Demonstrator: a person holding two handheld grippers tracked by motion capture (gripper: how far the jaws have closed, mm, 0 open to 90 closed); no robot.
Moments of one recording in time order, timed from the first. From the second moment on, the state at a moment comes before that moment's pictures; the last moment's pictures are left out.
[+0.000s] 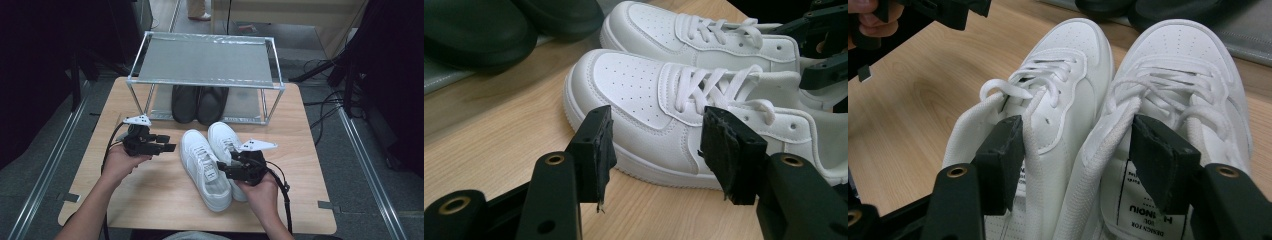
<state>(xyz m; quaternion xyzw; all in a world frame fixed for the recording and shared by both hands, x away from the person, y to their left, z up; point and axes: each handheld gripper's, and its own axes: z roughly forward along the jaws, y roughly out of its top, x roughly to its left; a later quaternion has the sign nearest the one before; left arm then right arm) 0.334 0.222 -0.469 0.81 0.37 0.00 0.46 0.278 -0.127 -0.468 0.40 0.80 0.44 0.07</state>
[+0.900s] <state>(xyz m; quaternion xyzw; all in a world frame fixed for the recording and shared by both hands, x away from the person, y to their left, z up) 0.338 0.223 -0.467 0.81 0.37 0.00 0.47 0.274 -0.108 -0.472 0.41 0.81 0.40 0.10</state>
